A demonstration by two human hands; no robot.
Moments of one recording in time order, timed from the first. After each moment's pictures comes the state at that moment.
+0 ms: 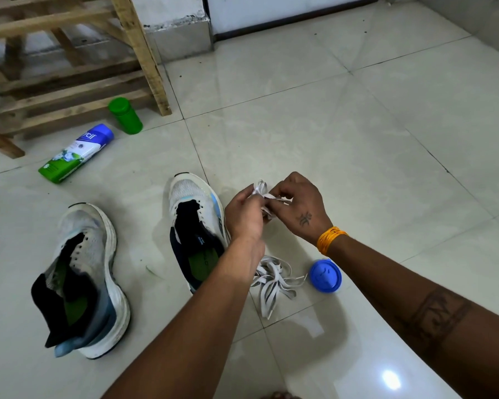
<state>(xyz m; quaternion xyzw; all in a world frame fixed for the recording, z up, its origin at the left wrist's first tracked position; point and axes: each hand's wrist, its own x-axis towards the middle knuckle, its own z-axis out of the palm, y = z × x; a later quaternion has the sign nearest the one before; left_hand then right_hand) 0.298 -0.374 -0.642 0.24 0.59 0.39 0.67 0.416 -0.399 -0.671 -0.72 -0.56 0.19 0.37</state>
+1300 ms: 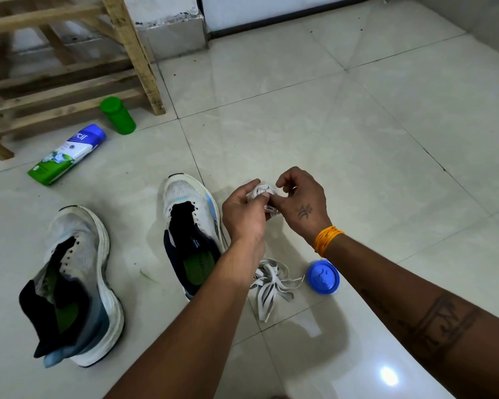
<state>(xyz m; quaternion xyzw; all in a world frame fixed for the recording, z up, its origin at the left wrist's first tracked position) 0.307 -0.373 -0.647 0.26 0.58 0.42 0.65 0.412 -0.401 -0.655 -0.75 -0.44 0.23 0.43</state>
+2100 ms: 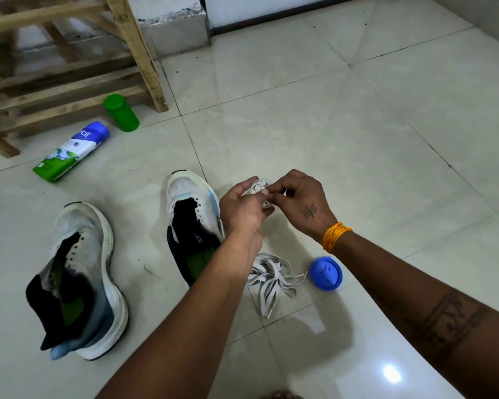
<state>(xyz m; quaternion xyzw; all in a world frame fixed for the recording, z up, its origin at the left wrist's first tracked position) 0.298 -0.366 -0.641 0.24 0.57 0.39 0.68 0.417 -0.400 -0.659 -0.71 -0.51 0.27 0.41</state>
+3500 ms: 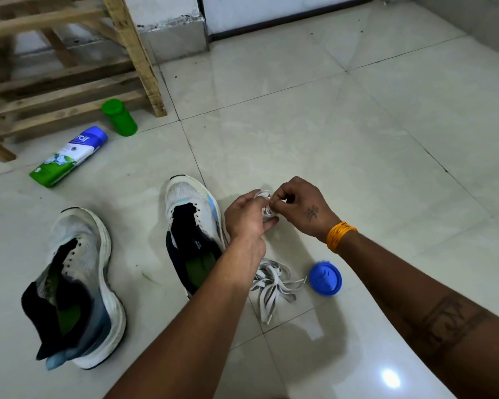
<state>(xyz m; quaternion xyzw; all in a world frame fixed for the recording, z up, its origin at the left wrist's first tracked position) 0.303 -0.369 -0.649 0.19 0.59 0.36 0.70 0.432 -0.395 -0.667 -0.72 -0.54 0.29 0.33</state>
